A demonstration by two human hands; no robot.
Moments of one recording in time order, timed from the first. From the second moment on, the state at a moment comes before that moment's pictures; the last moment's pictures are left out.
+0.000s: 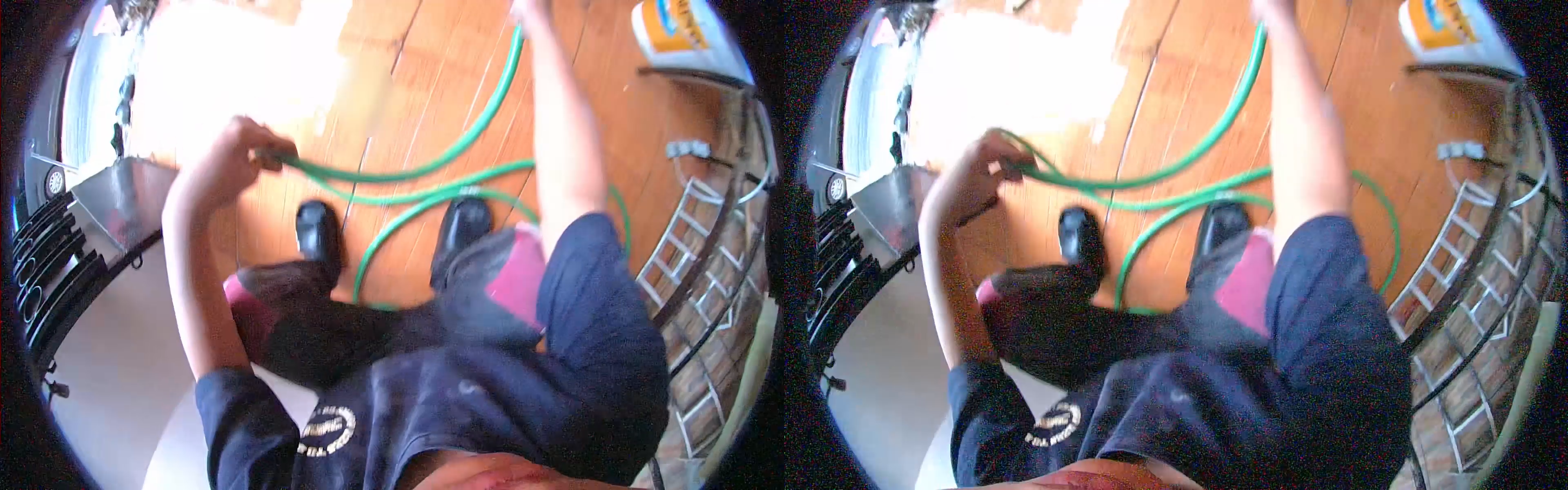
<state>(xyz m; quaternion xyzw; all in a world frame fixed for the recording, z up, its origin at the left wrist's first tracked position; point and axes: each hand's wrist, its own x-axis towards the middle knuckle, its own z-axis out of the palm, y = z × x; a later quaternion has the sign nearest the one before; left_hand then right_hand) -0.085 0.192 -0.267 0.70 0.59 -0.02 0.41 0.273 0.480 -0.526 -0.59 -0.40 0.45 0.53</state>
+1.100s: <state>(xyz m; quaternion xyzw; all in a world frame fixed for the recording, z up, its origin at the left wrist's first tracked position) -0.016 -0.045 -0.614 0.56 0.58 -0.52 0.28 0.201 0.433 -0.460 -0.61 -0.59 0.30 0.44</state>
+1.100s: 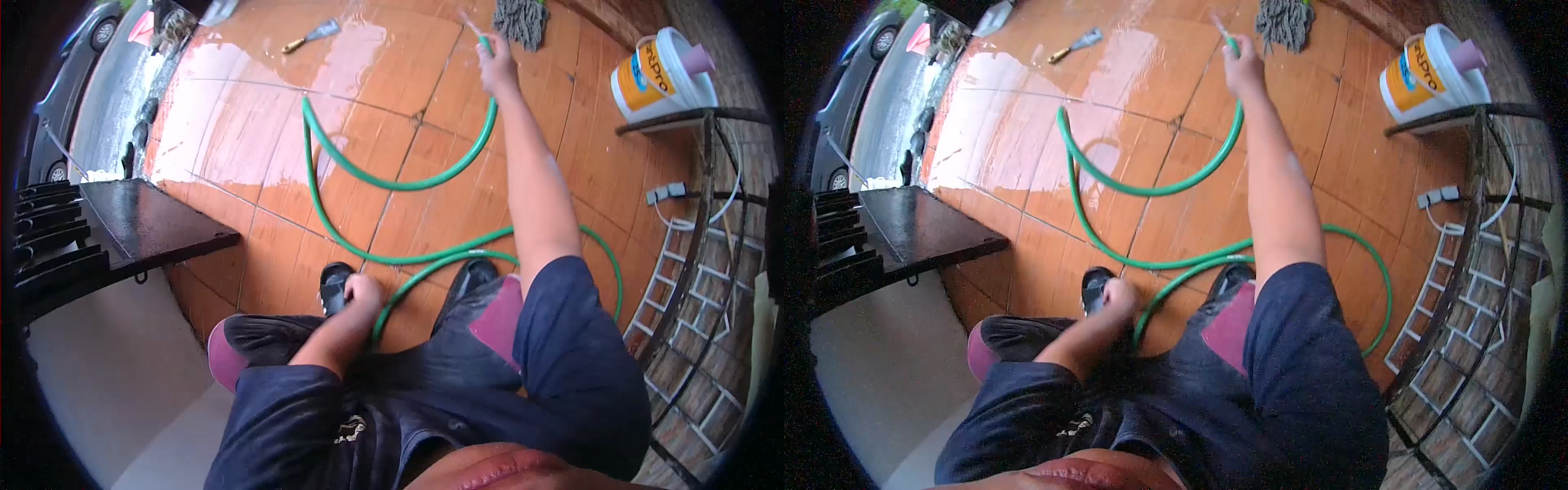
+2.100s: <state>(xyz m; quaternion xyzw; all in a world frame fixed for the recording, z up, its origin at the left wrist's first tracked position) -0.084 0.234 -0.485 0.61 0.59 -0.40 0.35 0.267 0.415 -0.408 -0.68 -0.50 0.34 0.43</state>
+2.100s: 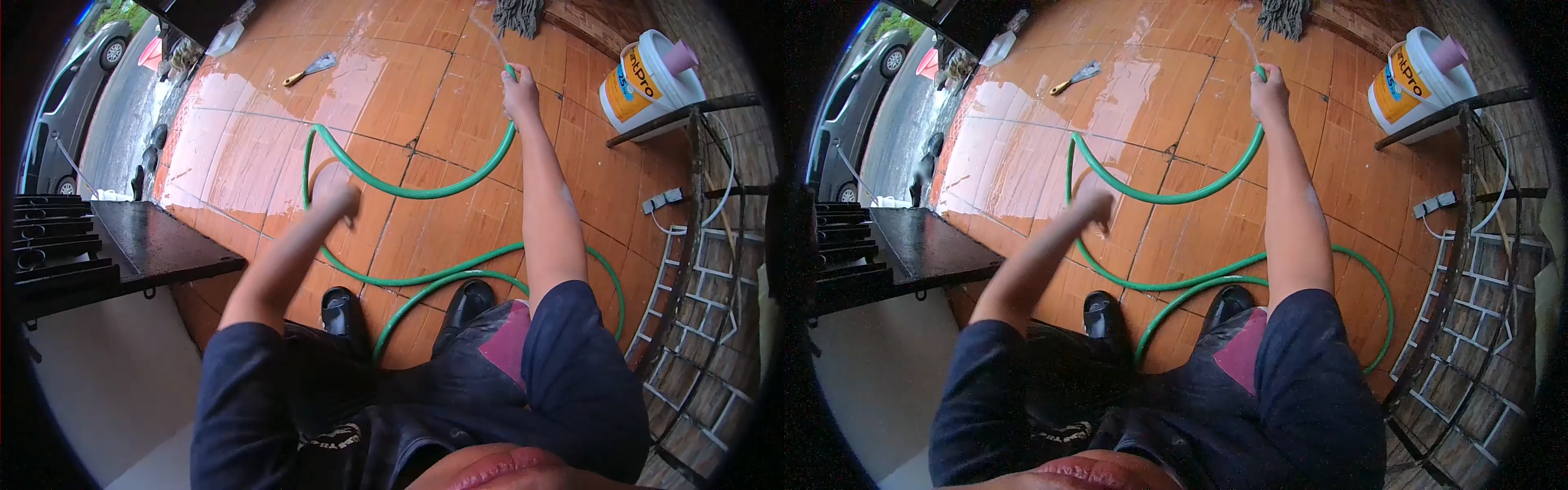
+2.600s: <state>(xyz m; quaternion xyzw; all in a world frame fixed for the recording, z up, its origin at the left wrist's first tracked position) -0.091 0.219 -0.447 0.90 0.42 0.09 0.06 0.277 0.388 -0.387 -0.69 -0.52 0.33 0.38</state>
